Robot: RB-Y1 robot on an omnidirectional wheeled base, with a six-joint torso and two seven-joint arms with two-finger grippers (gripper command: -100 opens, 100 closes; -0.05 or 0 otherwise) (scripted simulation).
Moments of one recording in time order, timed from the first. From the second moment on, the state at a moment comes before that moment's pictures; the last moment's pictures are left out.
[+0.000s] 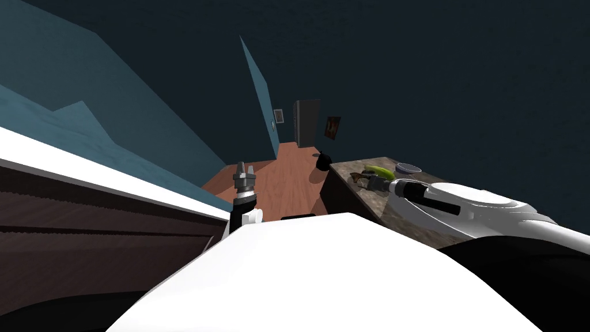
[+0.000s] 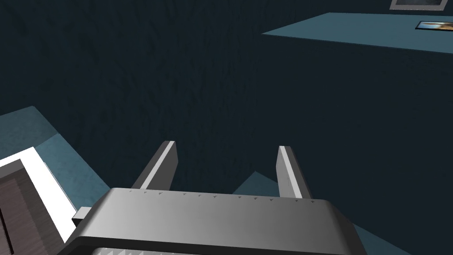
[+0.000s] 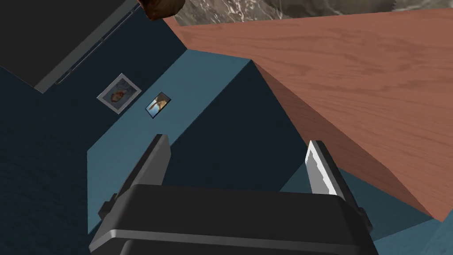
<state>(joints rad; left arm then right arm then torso) 0.48 0.02 -0.06 -2.23 0.02 -0.42 -0.02 0.59 -1.26 -0.19 -1.47 0.70 -0.60 0.66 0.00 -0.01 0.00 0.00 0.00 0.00</state>
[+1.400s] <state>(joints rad) 0.48 0.02 -0.06 -2.23 0.02 -0.42 -0.02 0.70 -1.45 -0.14 -1.32 0.88 -0.58 0.64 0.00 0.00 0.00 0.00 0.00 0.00</state>
